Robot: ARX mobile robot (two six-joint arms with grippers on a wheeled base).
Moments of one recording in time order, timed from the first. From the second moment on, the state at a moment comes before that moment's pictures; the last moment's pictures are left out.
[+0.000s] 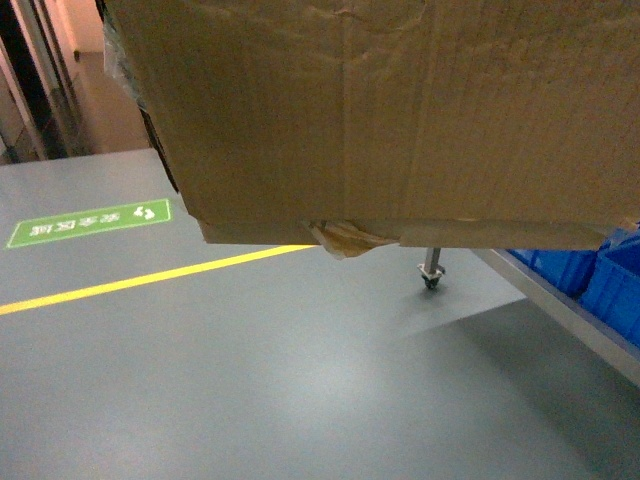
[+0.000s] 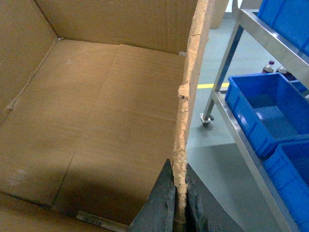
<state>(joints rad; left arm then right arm) -0.38 1.47 1.15 -0.09 -0.35 -0.33 0.14 1.32 1.04 0.00 -0.11 -0.08</state>
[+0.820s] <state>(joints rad) -0.38 1.47 1.15 -0.09 -0.35 -0.33 0.14 1.32 1.04 0.00 -0.11 -0.08</state>
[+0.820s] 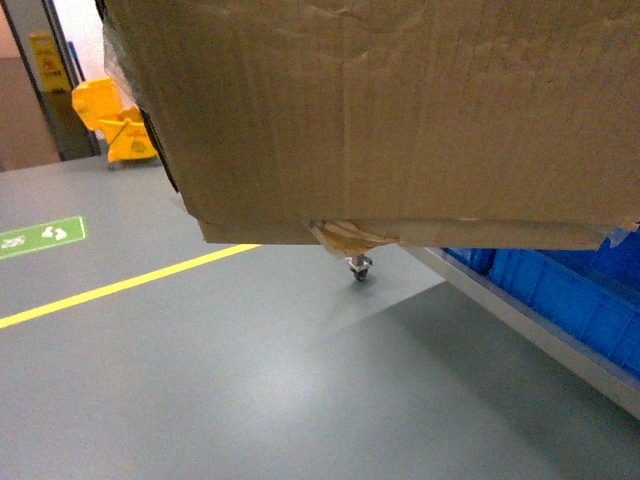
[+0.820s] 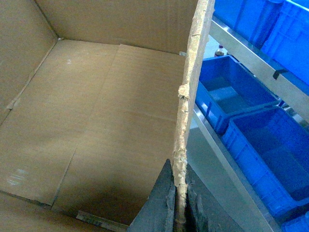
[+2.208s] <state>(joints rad) -0.38 1.47 1.15 -0.09 -0.35 -0.33 0.14 1.33 1.04 -0.01 -0.11 -0.08</state>
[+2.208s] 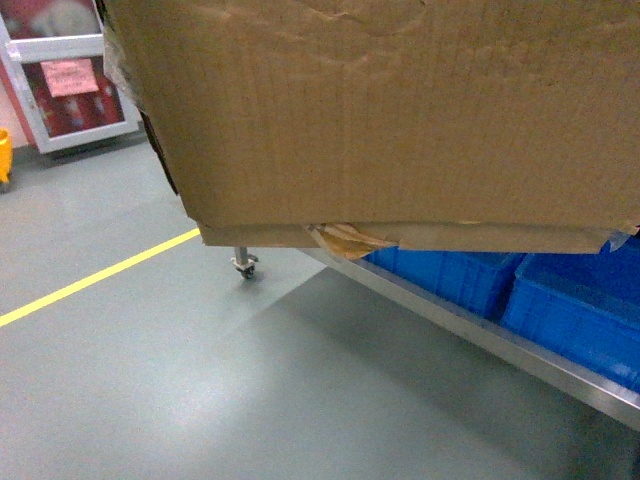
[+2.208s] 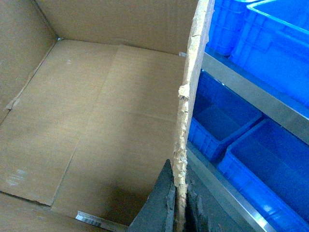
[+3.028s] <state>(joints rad) -0.38 1.47 1.15 -0.09 -0.35 -0.33 0.14 1.32 1.04 0.00 -0.11 -0.08</state>
